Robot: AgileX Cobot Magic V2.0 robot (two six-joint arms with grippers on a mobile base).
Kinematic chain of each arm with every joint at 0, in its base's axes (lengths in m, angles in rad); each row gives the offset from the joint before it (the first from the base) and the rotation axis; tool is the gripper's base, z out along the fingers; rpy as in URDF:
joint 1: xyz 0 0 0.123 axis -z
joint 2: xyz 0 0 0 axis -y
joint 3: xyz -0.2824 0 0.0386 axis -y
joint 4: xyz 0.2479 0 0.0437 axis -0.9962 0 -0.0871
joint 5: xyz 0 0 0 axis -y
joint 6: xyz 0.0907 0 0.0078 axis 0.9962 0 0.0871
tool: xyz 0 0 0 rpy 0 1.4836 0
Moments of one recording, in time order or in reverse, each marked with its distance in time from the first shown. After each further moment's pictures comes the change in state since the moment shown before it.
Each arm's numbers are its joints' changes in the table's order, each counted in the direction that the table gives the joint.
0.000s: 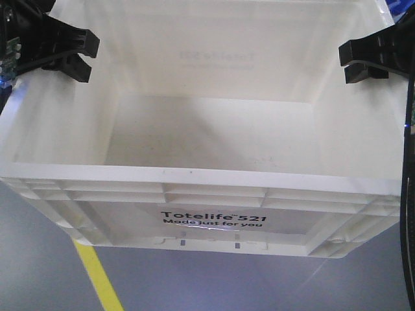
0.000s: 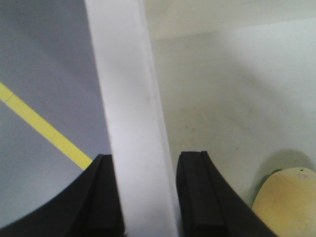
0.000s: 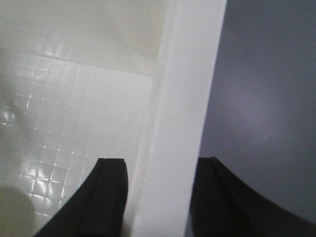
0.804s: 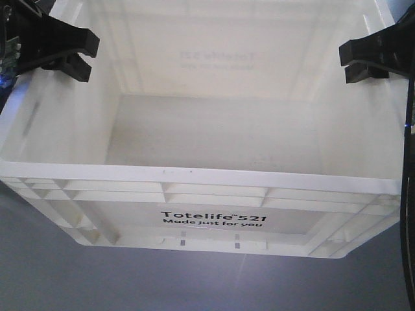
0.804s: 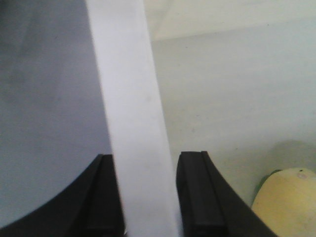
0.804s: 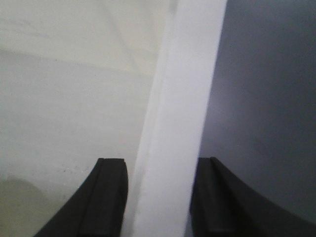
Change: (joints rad) left arm 0.000 0.000 0.001 0.001 0.000 0.000; right arm 0.000 0.000 0.000 0.001 0.000 0.000
